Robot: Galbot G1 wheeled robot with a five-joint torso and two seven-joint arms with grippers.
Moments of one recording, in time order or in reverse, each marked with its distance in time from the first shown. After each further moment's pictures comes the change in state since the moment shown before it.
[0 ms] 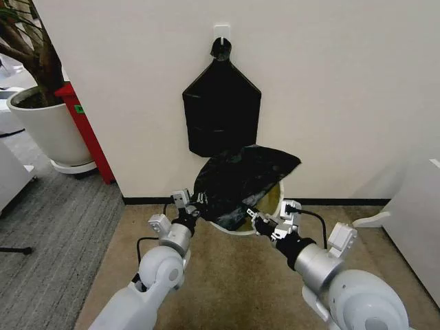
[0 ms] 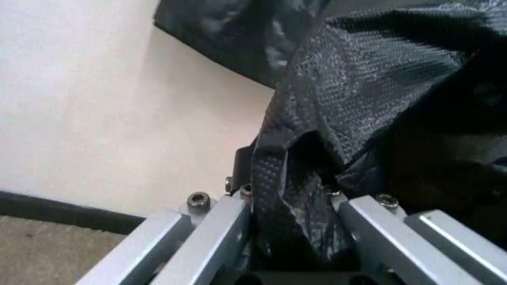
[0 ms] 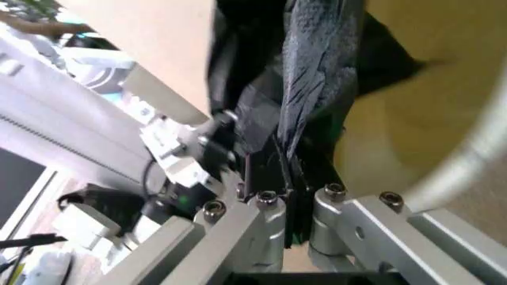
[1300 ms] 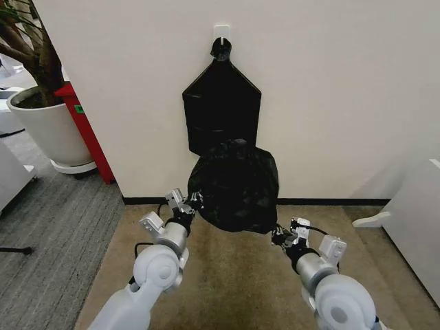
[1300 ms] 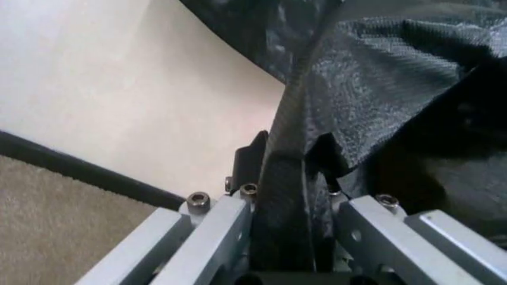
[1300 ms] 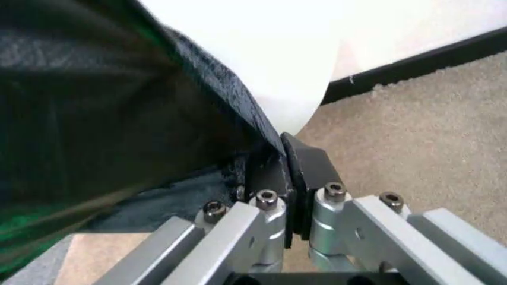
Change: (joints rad) left arm 0.035 0.015 -0.025 -0.101 -0.222 0.058 -0.070; right arm -0.020 0.071 0.024 -0.319 -0.350 0.018 -0.044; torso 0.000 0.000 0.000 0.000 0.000
